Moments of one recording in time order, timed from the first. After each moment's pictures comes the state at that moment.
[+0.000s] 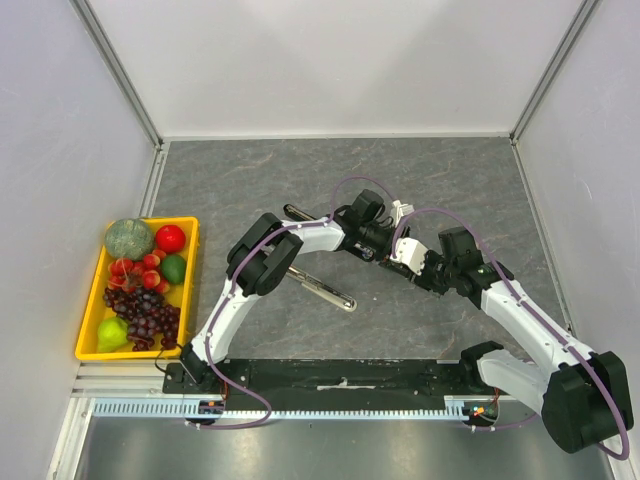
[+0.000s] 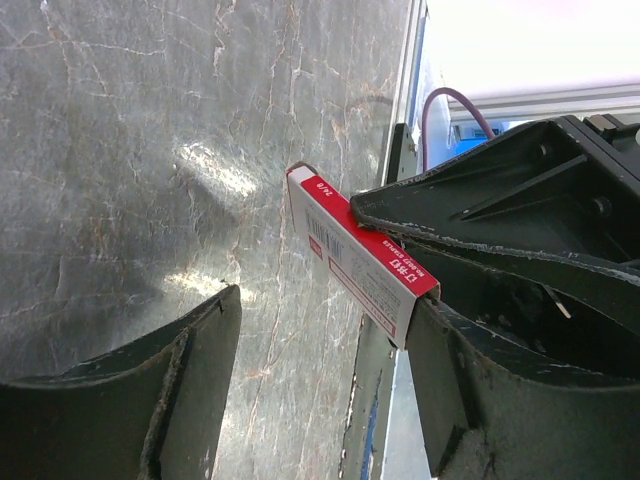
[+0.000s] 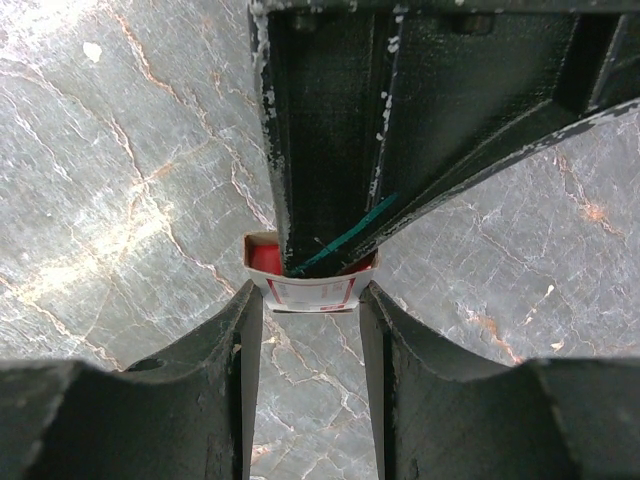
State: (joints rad) left arm -0.82 2.37 1.62 0.12 1.03 -0.65; right arm 0.32 1.02 0.59 -0.50 -0.26 -0.80
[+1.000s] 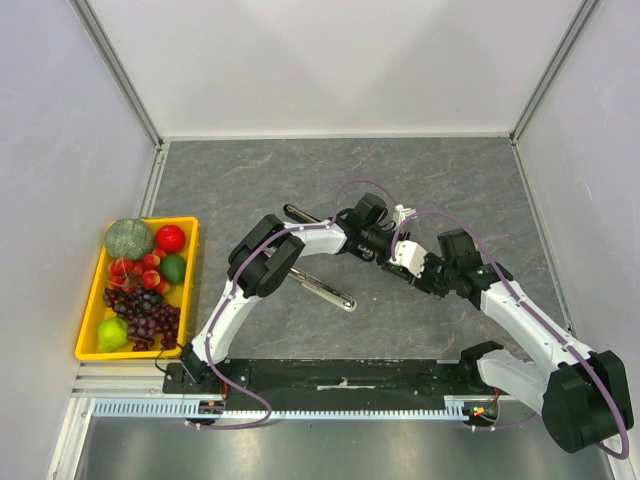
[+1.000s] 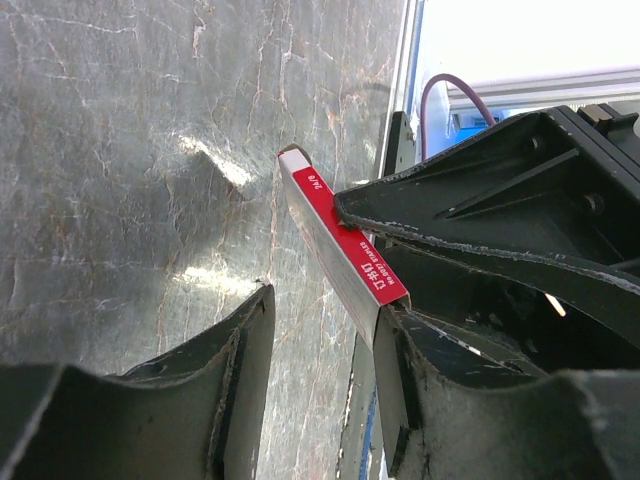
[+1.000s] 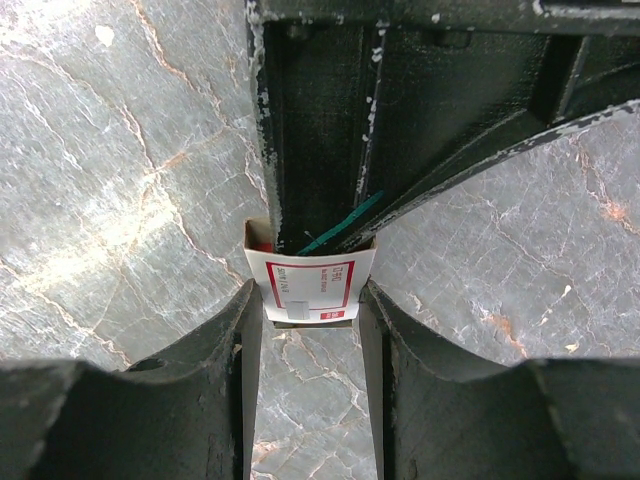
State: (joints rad) left arm -0.83 2.37 1.61 0.12 1.03 -0.65; right arm 0.32 1.02 0.57 -0.52 -0.26 -0.81
